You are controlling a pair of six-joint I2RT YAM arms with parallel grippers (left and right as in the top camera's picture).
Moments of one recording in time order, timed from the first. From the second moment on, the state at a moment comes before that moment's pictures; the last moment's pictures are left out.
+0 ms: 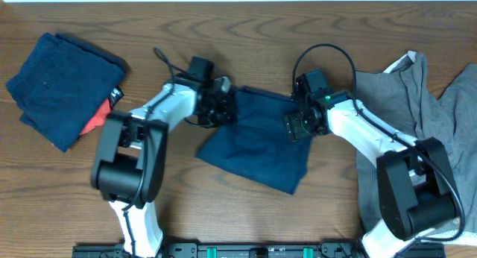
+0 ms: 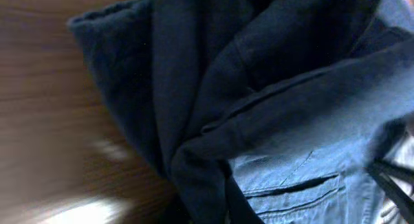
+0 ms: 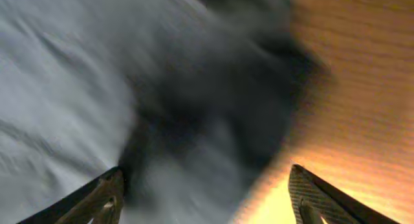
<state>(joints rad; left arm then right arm) -0.23 1.99 1.23 -0.59 0.52 -0.36 0.36 1.79 1.09 -0.66 -0.04 0.15</state>
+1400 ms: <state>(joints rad) 0.66 1.63 1.34 -0.48 0.30 -0.38 0.30 1.58 1.10 -0.73 -0.05 0.15</state>
